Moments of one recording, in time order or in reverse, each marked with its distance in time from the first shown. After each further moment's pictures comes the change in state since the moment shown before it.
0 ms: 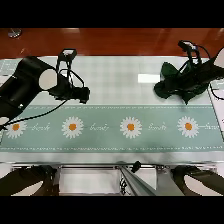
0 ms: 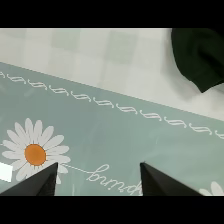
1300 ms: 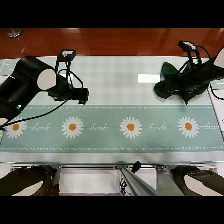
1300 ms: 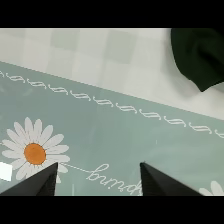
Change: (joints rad) left arm 0.000 0.011 0.000 0.000 -0.026 0.000; right arm 0.000 0.000 0.000 0.000 0.003 0.000
